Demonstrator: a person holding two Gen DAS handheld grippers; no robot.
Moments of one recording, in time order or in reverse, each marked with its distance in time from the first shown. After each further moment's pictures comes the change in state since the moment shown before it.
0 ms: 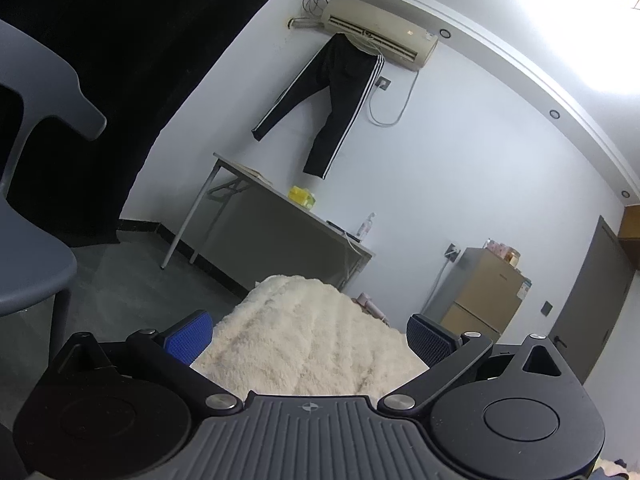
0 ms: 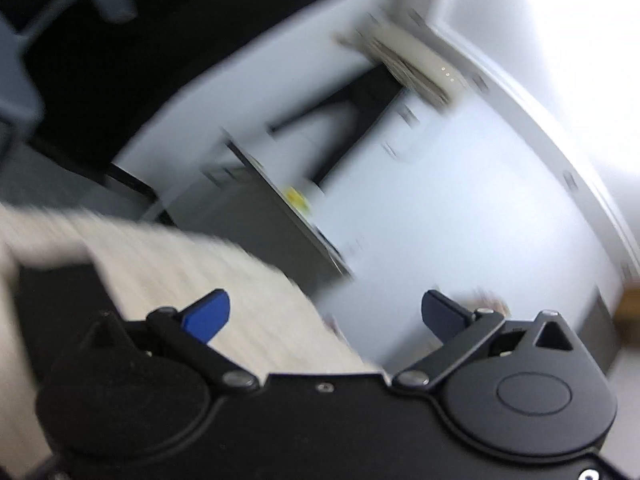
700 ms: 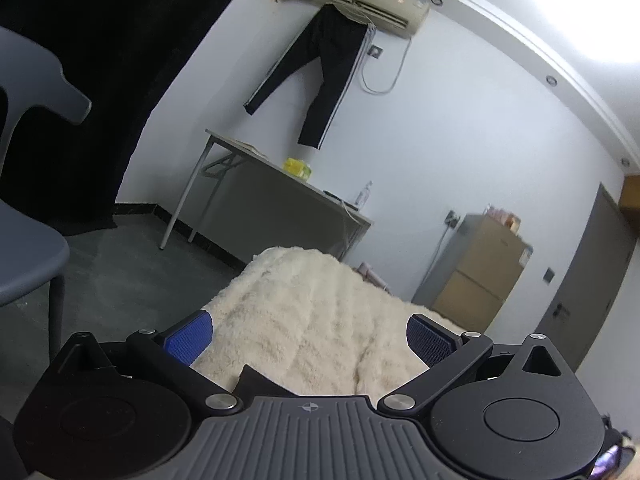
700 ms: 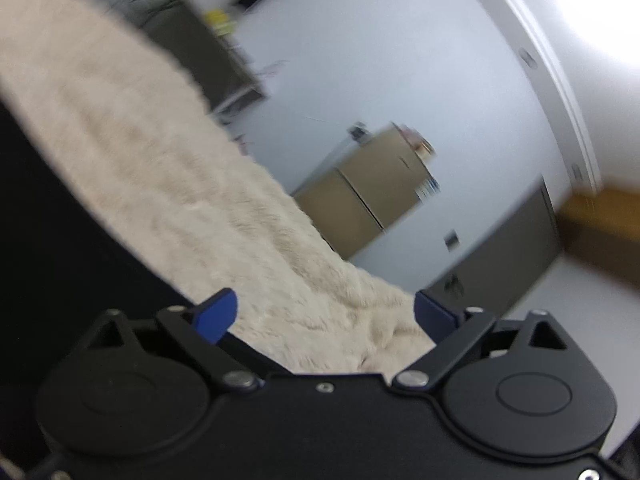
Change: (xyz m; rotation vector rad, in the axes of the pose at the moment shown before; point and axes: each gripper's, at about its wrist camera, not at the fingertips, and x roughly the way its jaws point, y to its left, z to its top) left arm 0.015 -0.011 -0.009 0.062 0.087 0.001; right arm 0.041 -0.159 -0.176 -0.302 0.321 -0.123
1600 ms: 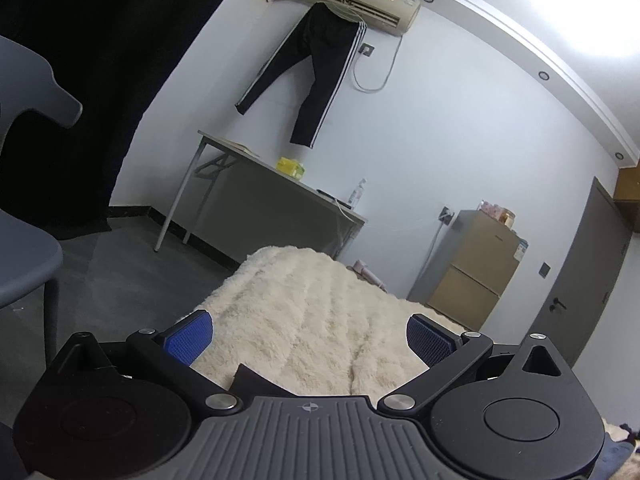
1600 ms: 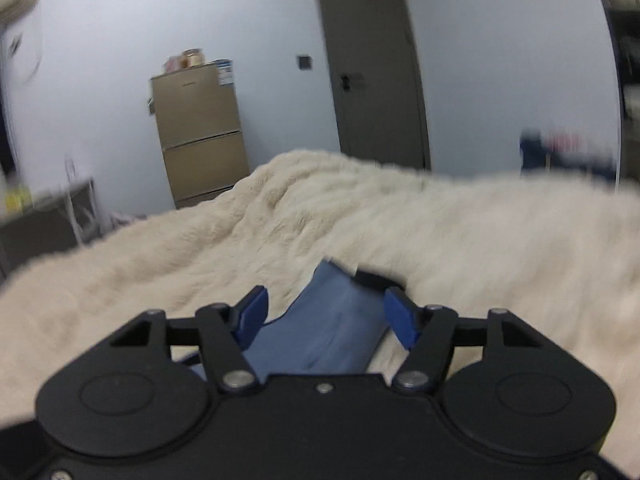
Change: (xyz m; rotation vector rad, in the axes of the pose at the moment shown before) left arm 0.004 0.002 -0.004 -0.003 0.000 -0.014; right arm -0.022 -0.249 -0.200 1.314 0.404 0.010
